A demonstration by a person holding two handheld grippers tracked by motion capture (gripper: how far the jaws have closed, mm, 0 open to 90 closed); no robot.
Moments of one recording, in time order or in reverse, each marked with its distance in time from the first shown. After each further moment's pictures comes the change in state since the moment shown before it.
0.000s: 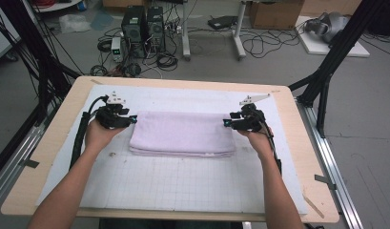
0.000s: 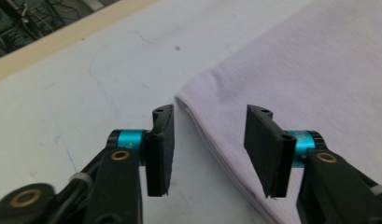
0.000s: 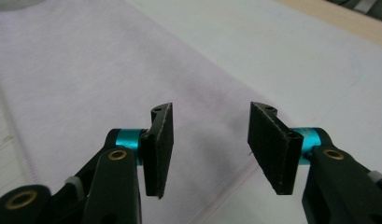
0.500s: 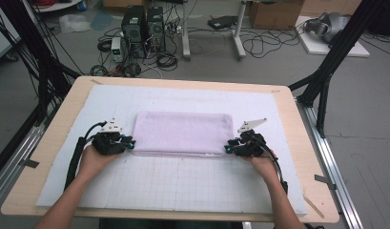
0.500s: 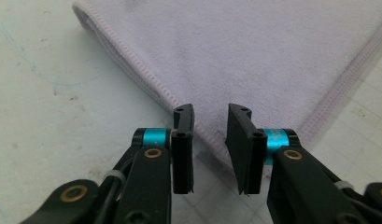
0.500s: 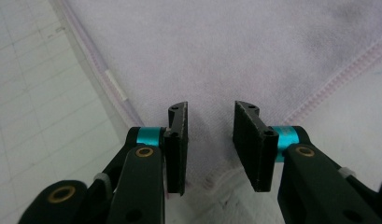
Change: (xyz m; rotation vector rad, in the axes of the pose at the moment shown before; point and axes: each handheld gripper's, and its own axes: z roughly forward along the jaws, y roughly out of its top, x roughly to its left) left arm -0.027 -0.058 -0.012 0.016 -0.147 0.028; right arm 0.036 -0.059 -0.006 0.112 0.085 -0.068
